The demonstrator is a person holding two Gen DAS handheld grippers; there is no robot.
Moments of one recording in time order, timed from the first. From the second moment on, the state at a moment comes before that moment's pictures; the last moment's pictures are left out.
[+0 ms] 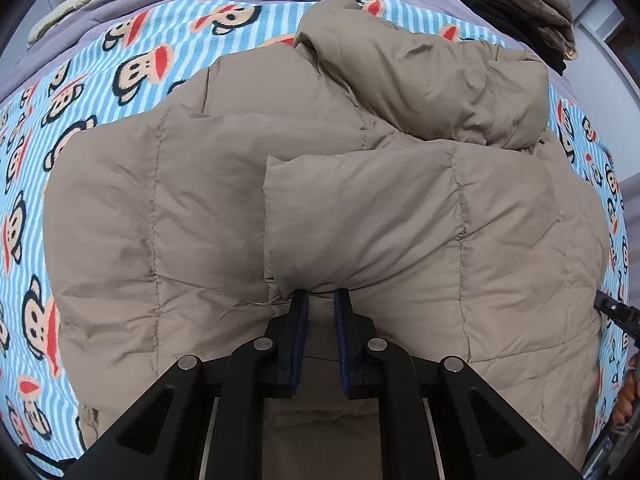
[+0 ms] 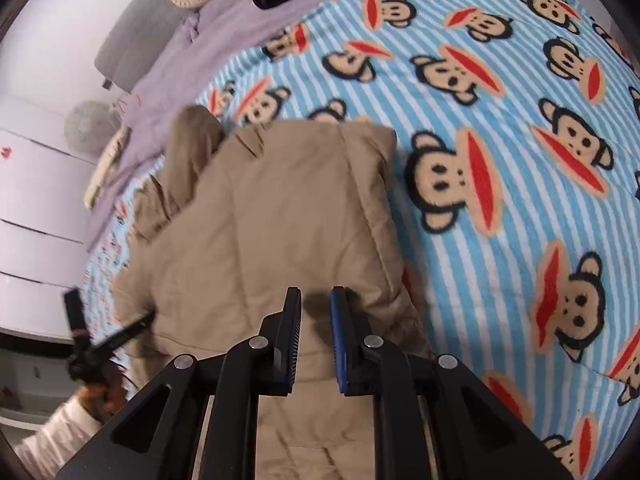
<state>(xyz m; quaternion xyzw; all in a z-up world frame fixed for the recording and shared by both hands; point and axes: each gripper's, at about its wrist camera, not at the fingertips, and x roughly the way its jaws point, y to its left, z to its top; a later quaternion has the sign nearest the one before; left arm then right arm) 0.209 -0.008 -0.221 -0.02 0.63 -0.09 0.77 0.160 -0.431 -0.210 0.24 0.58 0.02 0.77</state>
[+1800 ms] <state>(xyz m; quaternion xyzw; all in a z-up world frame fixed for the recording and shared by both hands) 0.019 0.006 -0.089 -0.01 0.61 0.04 0.79 0.054 -0.393 -0.134 0.23 0.60 0.06 0.76</state>
